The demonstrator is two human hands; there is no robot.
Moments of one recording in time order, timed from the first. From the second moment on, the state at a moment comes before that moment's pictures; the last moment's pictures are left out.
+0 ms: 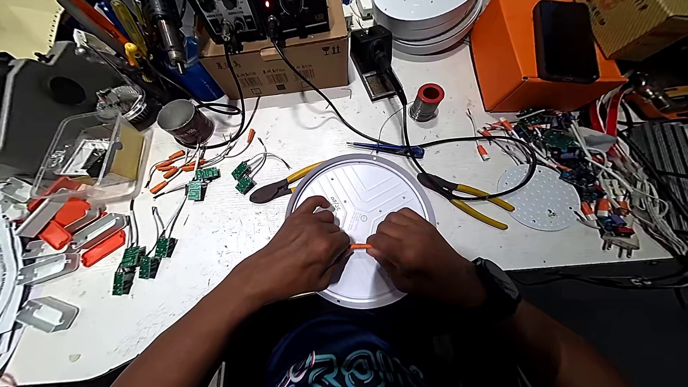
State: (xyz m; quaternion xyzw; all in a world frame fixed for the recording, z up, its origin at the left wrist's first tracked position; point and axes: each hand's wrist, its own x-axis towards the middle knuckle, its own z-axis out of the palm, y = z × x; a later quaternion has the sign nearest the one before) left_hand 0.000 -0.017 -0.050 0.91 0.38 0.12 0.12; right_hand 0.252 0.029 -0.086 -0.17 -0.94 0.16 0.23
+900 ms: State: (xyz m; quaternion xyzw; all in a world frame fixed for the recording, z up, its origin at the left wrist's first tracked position) left_hand -0.064 -0.162 -0.068 0.84 0.47 0.28 -0.06; right_hand 0.287 -0.003 -0.072 -0.31 -0.74 0.25 0.54
